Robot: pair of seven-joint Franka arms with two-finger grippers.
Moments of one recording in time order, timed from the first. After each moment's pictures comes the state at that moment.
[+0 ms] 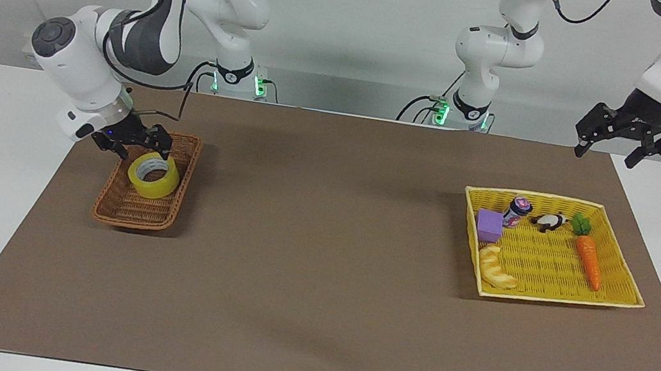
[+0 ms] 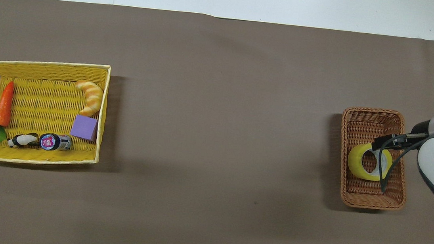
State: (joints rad) left arm -0.01 0.00 0.00 -1.46 -0.03 1.52 0.14; right arm -0.16 0.05 0.03 -1.94 0.03 1.89 -0.20
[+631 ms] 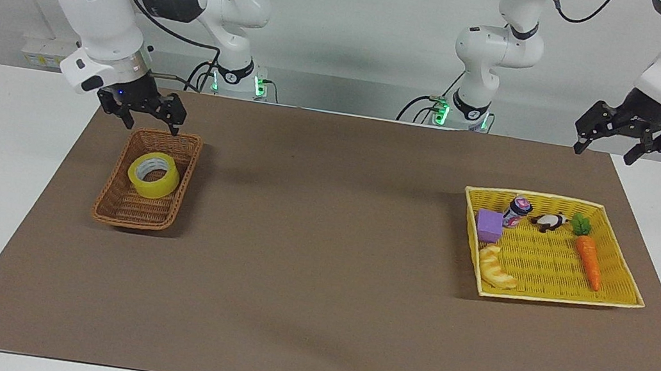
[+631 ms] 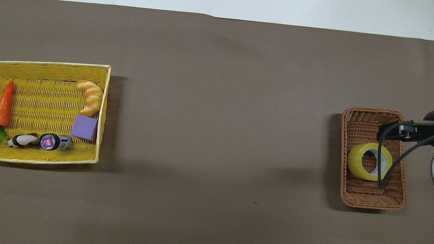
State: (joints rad) left arm -0.01 0.00 0.00 -1.46 -0.03 1.50 0.14; right arm -0.06 -0.02 0.04 -1.75 -0.01 1.68 0.01
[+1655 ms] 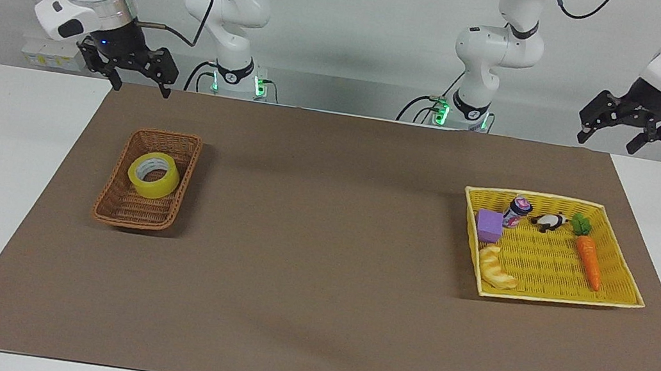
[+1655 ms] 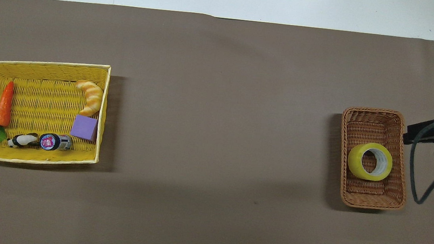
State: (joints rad) left arm 0.00 -0.06 0.01 -1.44 -0.03 1.41 0.14; right arm -0.07 -0.01 0.04 -1.55 0.00 1.47 0.01
